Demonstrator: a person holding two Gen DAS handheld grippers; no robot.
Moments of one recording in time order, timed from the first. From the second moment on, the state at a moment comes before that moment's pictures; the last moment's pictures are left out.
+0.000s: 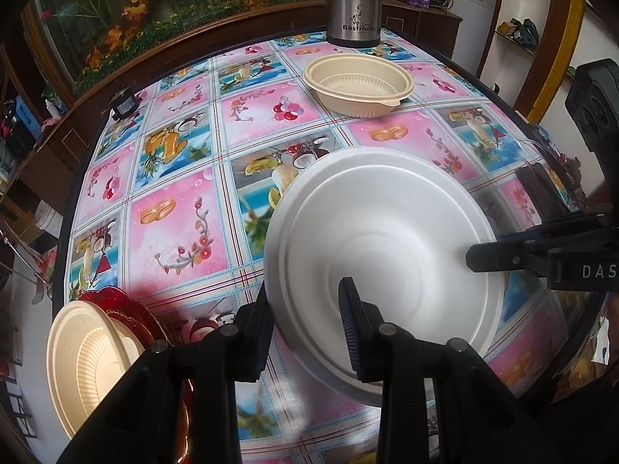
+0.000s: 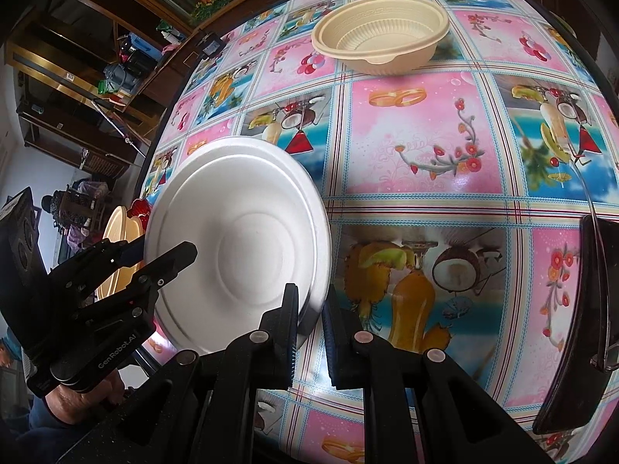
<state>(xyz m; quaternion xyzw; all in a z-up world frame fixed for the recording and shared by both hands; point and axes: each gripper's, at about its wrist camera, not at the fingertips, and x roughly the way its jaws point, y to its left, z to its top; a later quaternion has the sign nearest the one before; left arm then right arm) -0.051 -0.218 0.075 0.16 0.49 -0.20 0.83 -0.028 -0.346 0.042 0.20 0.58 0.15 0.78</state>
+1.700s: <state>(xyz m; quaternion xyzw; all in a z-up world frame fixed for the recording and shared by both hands) -0.062 -0.218 0.088 0.18 0.46 -0.18 0.85 -0.032 -0.341 0.051 0.20 0.56 0.16 0.79</state>
